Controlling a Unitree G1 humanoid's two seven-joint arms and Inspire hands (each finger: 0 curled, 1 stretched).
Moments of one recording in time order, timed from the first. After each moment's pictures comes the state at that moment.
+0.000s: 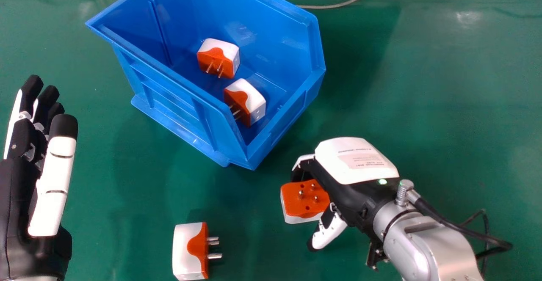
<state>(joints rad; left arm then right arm) 0.52 0.05 0.28 -0.48 -0.20 -0.18 -0.09 -0.03 -0.30 0.50 -0.22 -1.05 0.27 0.39</state>
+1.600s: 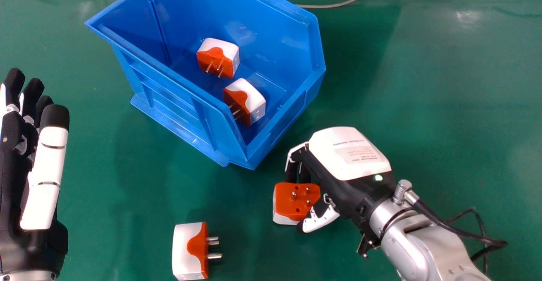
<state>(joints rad) 0.51 0.05 0.29 -0.54 -0.24 -0.11 -0.08 -0.09 -0.34 0.50 -0.08 -0.94 0.10 0.15</state>
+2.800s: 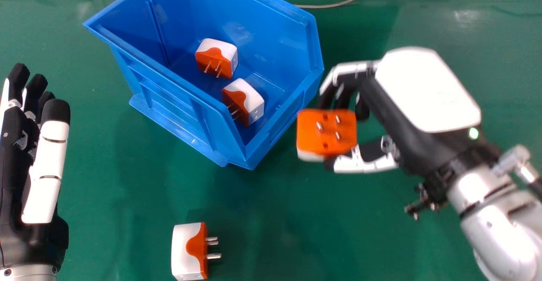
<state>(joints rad) 0.49 0.05 0.30 -0.54 -0.22 -0.10 -0.07 -0.03 -0.39 0.19 -0.61 -0.84 0.09 0.29</state>
